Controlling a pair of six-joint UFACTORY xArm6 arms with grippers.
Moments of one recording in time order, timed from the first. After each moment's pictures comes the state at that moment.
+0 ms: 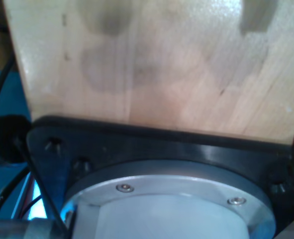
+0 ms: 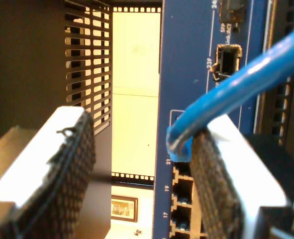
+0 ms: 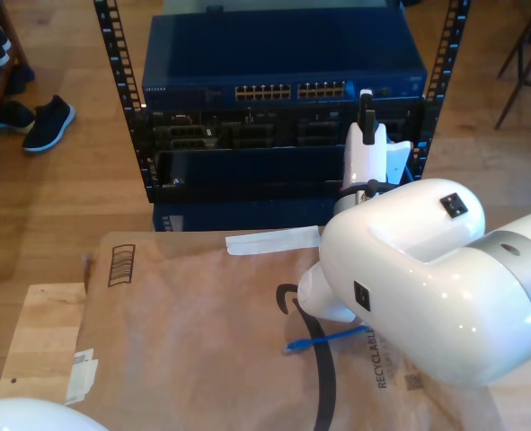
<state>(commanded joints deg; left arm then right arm) 95.9 -29.6 -5.9 3.2 61.9 -4.4 25.8 41.6 -64.1 33.6 -82.3 76.2</state>
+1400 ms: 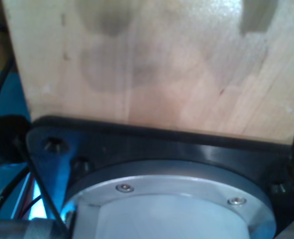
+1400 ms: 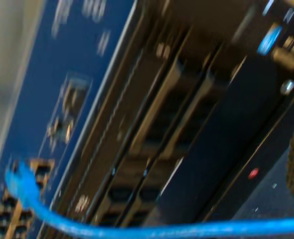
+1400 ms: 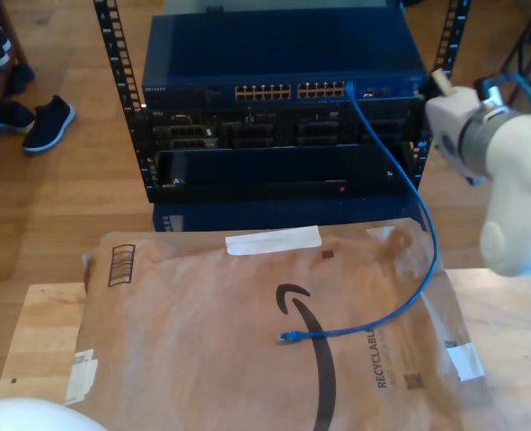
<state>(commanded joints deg) 95.9 -29.6 -5.9 3.2 62.0 -4.4 -0.1 -3.6 -41.0 -9.2 -11.1 72.5</state>
